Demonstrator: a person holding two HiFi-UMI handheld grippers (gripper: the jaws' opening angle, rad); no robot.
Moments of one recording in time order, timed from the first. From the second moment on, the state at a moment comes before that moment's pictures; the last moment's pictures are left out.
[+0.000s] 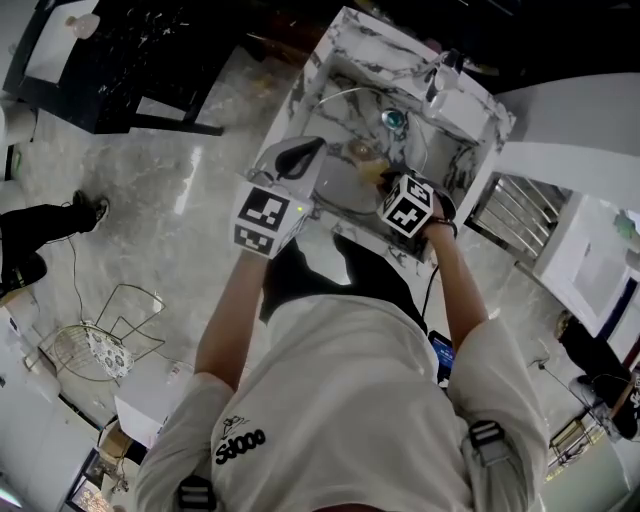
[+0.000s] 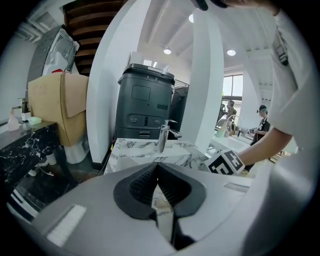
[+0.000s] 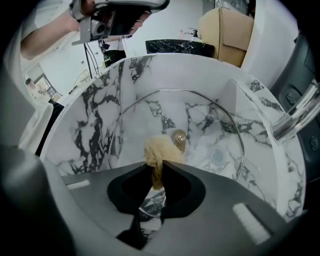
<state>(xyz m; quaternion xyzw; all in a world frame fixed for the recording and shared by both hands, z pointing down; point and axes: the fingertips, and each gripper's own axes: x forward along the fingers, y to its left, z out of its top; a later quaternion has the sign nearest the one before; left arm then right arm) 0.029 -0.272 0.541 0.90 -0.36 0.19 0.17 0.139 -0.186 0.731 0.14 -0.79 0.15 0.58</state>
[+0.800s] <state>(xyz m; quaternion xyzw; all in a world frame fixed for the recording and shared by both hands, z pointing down) 0.009 -0.266 0.546 0.88 -0.39 0.21 0.18 0.126 -0.282 0.752 0.24 -0.78 0.13 0.56</state>
